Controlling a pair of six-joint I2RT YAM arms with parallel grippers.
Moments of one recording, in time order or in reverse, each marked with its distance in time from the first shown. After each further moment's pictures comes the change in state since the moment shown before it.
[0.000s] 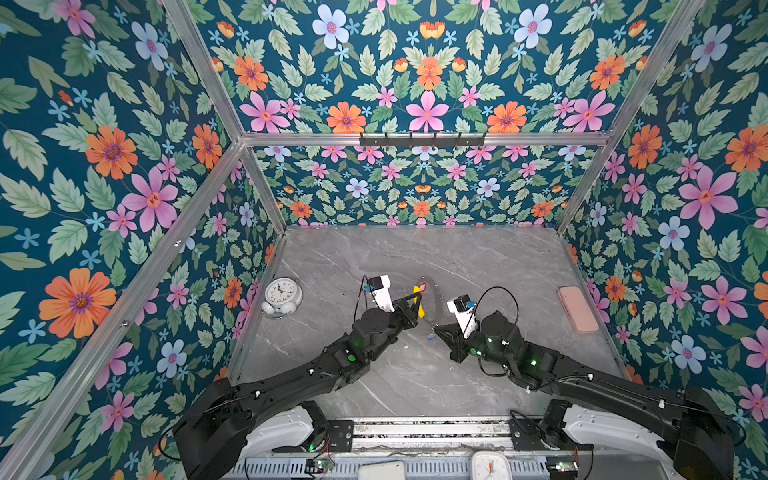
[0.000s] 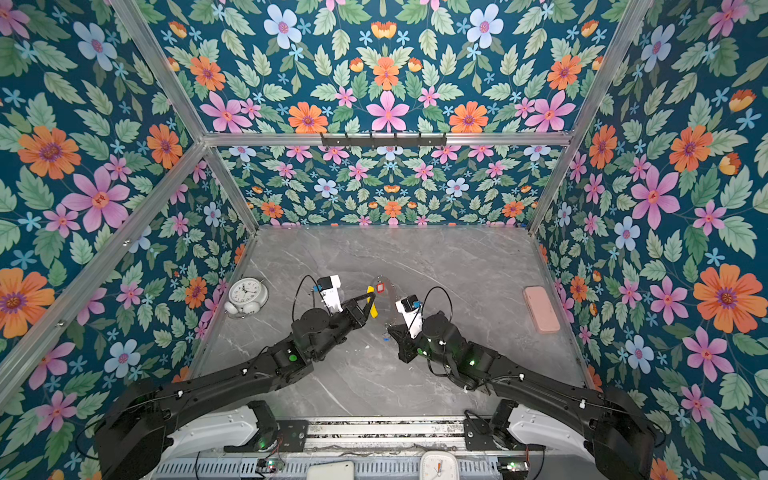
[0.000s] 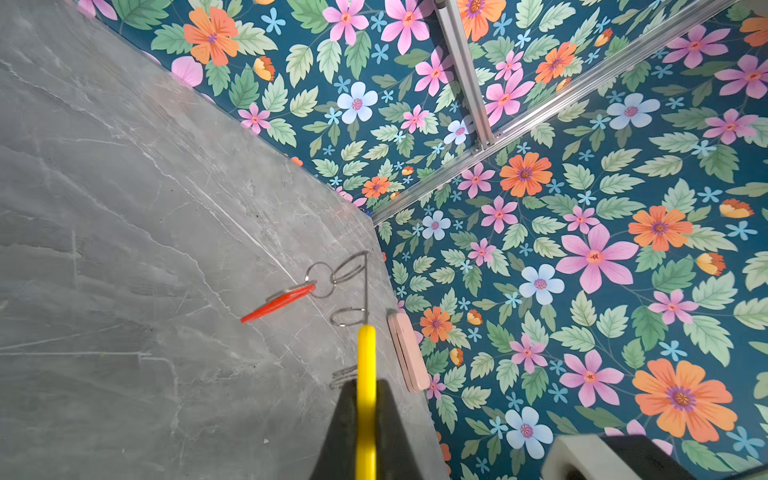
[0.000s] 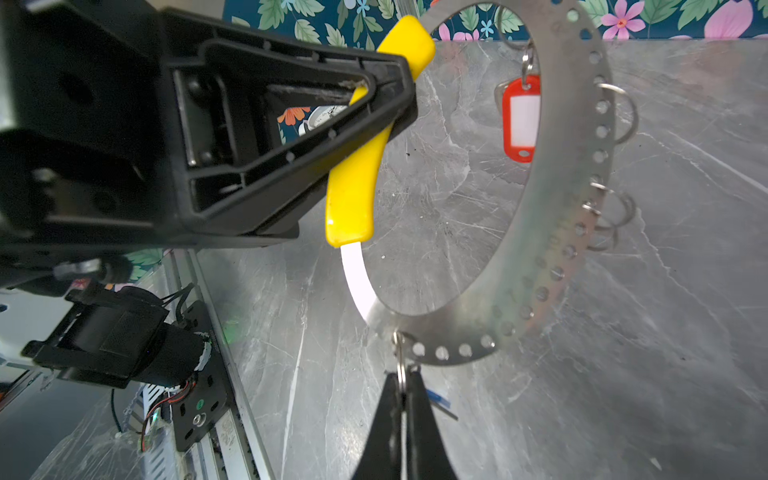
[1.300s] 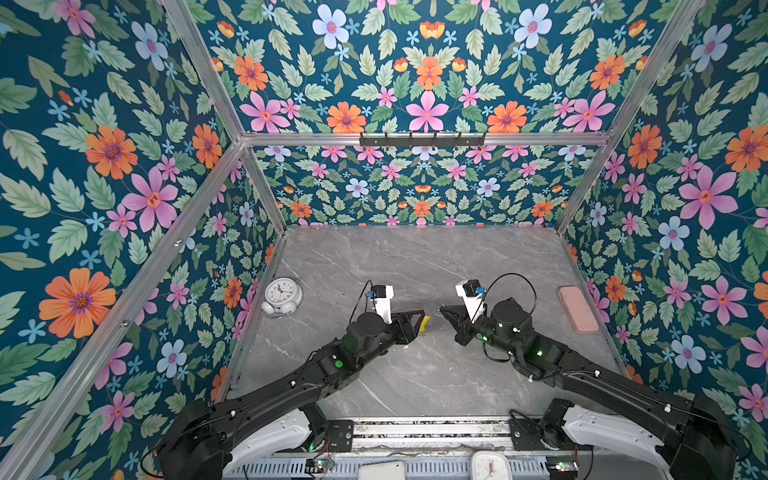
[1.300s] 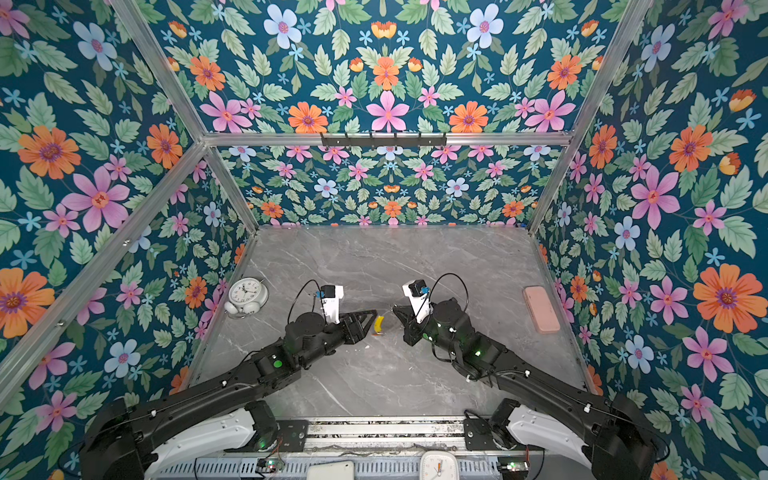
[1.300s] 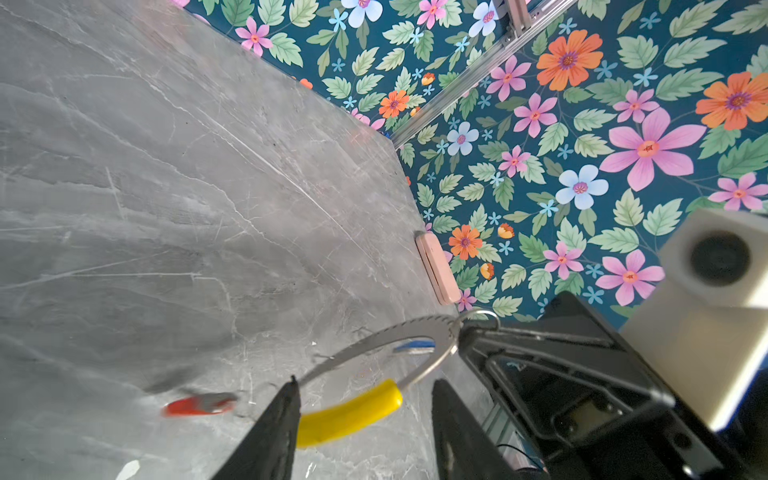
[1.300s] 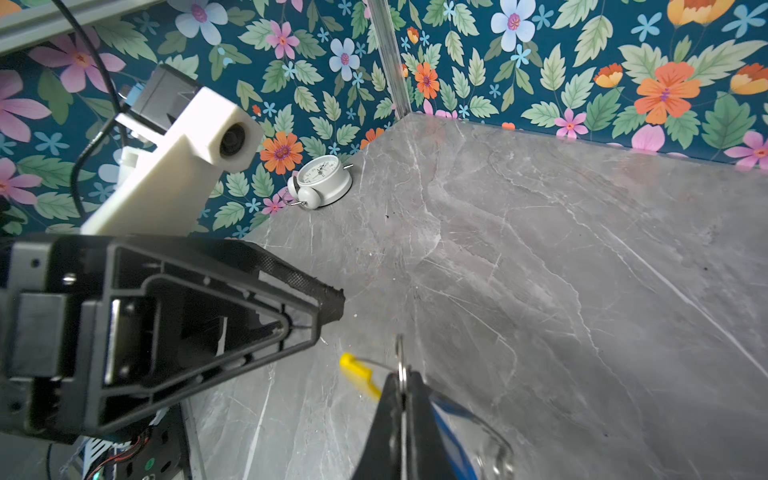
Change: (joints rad) left arm 0.000 -0.163 -0.010 -0.326 0.157 0.127; right arm -0.129 -0.008 0.062 0.053 -0.079 -0.136
